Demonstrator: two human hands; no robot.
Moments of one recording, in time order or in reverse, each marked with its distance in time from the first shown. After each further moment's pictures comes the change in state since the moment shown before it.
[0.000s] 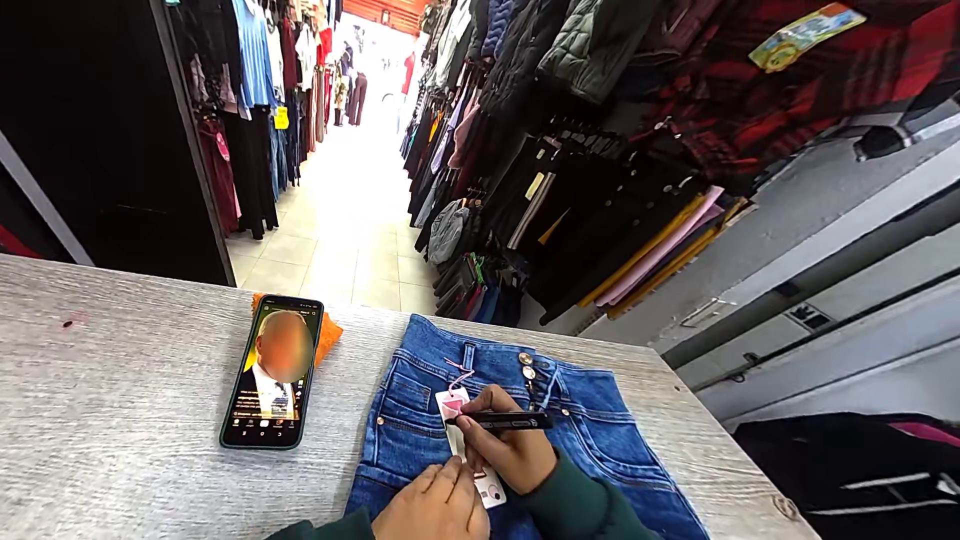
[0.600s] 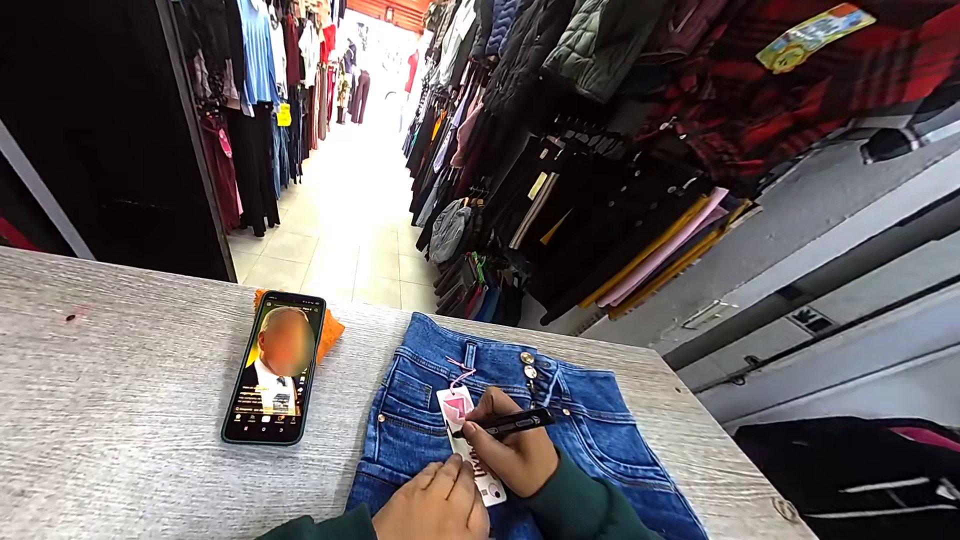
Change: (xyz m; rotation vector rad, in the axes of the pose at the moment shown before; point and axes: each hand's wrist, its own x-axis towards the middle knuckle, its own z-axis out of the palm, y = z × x) left_hand -0.002 -0.001 -0.002 0.013 -0.008 0.012; right_hand -0.001 0.004 -0.001 -0.137 0.020 -0.063
